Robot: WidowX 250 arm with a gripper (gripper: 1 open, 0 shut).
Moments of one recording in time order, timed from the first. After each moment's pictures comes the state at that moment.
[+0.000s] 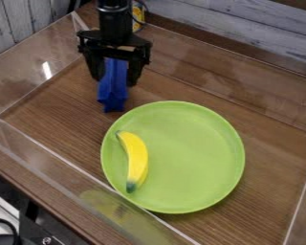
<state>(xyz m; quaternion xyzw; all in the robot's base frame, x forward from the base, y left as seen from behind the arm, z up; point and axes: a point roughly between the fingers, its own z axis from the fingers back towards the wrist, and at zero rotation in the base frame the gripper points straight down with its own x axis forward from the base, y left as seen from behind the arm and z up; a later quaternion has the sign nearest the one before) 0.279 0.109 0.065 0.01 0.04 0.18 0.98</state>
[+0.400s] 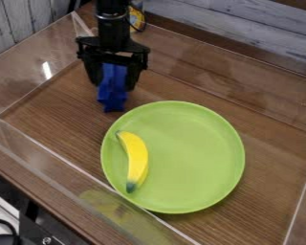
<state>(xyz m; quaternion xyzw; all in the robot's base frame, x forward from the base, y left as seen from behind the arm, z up) 0.278 0.113 0.052 0.01 0.05 0.19 0.98</state>
